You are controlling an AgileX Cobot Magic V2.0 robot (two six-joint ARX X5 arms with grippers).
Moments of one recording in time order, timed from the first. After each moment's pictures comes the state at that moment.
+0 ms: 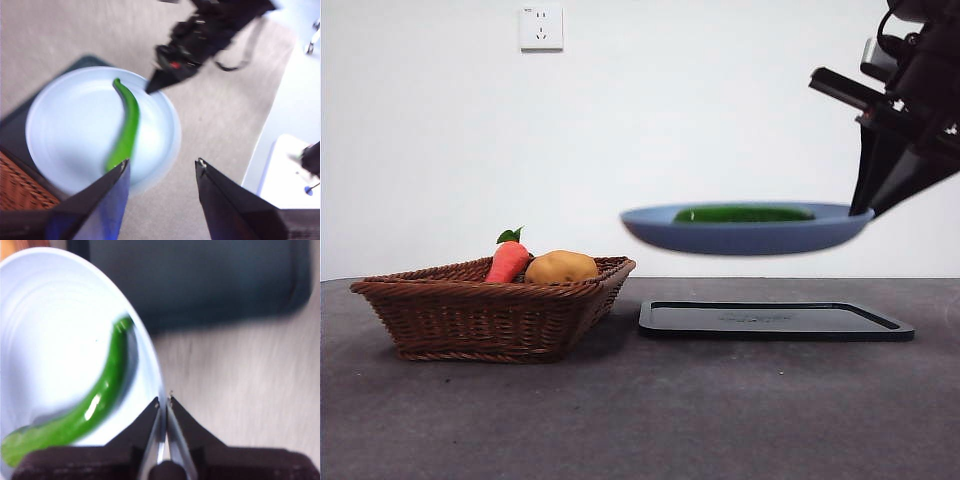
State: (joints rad) left arm -0.78 1.27 1.31 -0.64 0.26 0.02; right arm 0.20 1.43 1.06 -0.63 -0.29 0.40
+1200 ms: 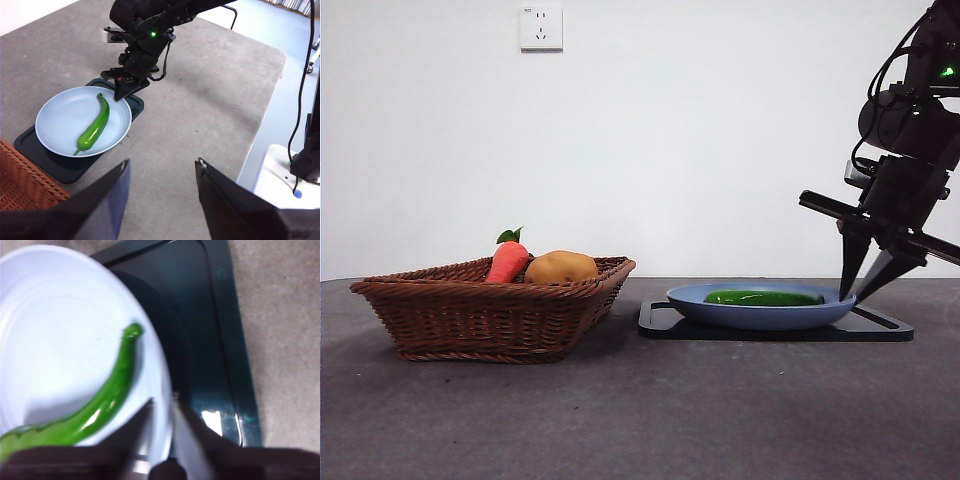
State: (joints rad) left arm -0.78 1.10 1.31 -0.71 0.24 0.03; right arm 0.07 1.96 1.40 -0.59 -0.29 0.35
